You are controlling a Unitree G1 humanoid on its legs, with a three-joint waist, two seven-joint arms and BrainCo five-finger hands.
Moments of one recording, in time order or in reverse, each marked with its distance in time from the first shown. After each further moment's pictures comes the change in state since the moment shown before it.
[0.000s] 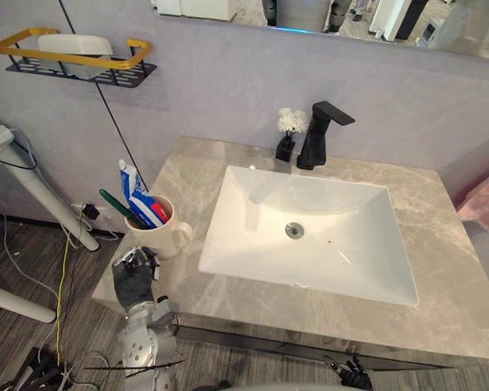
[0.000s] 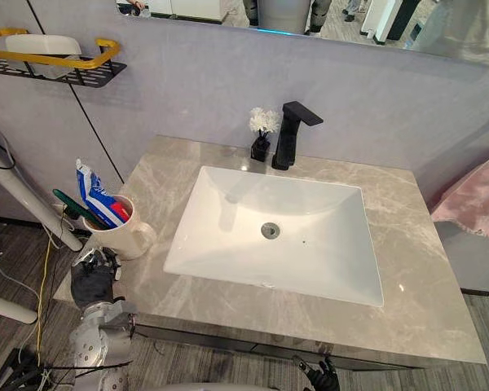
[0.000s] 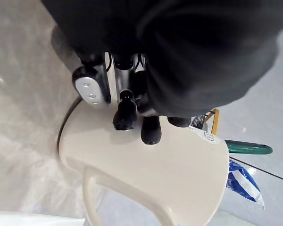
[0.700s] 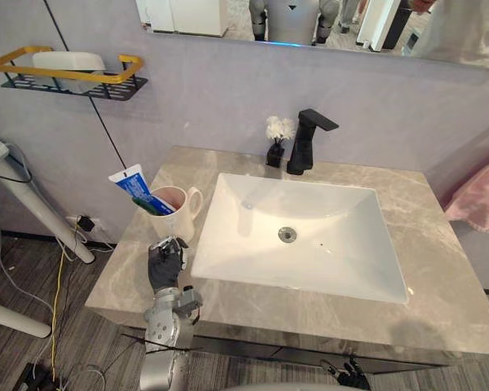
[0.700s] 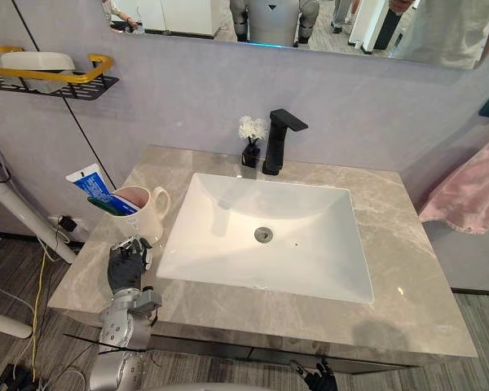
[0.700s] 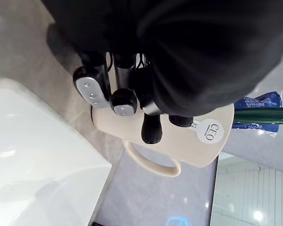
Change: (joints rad) left arm -0.118 0.066 -0.105 0.151 0.080 0.008 -0.015; right arm 0.032 -0.008 0.026 -0.039 -0.039 0.002 0.003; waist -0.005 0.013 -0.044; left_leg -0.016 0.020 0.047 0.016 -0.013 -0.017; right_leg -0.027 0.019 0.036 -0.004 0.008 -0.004
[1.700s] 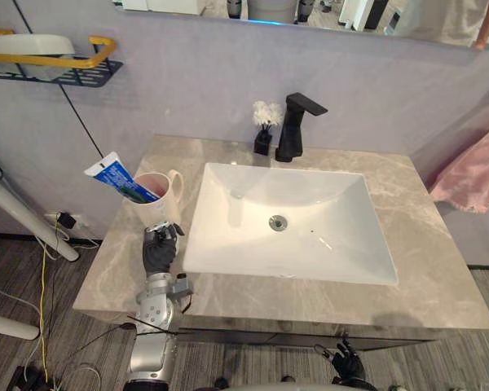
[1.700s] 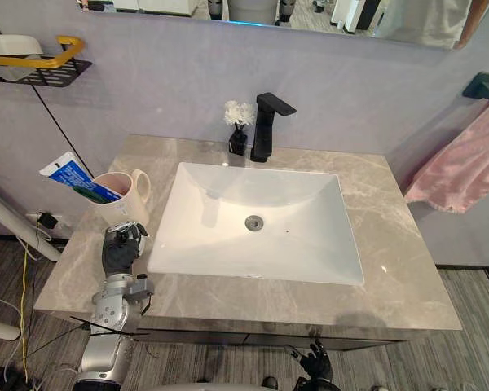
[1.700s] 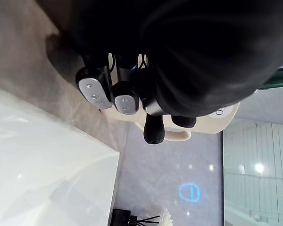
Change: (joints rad) left arm -0.114 0.108 0.070 0.088 0.110 -0.031 -0.047; right arm -0.085 -0.009 -0.011 0.011 -0.057 0.008 0.039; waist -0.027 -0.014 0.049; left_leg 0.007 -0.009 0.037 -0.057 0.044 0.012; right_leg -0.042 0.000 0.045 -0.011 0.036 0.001
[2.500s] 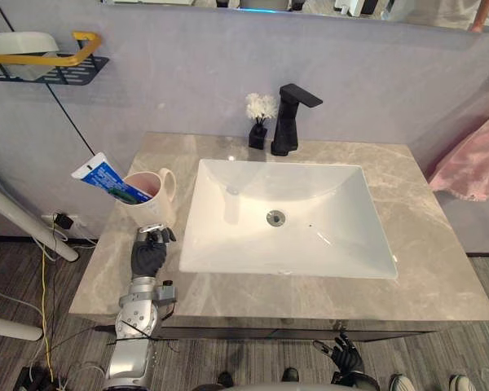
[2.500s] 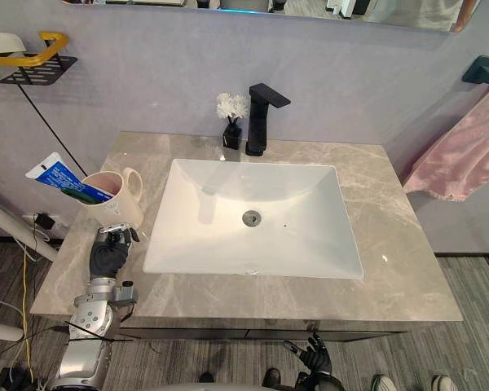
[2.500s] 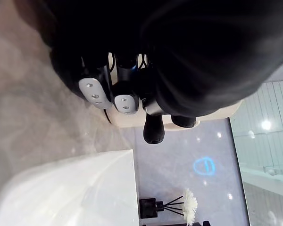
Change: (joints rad) left arm 0.047 0.090 0.055 -0.005 0.099 -0.002 -0.066; right arm -0.026 -0.025 0.002 0.038 -0.020 -0.001 0.035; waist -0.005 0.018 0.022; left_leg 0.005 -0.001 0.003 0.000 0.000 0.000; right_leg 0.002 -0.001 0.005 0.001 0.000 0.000
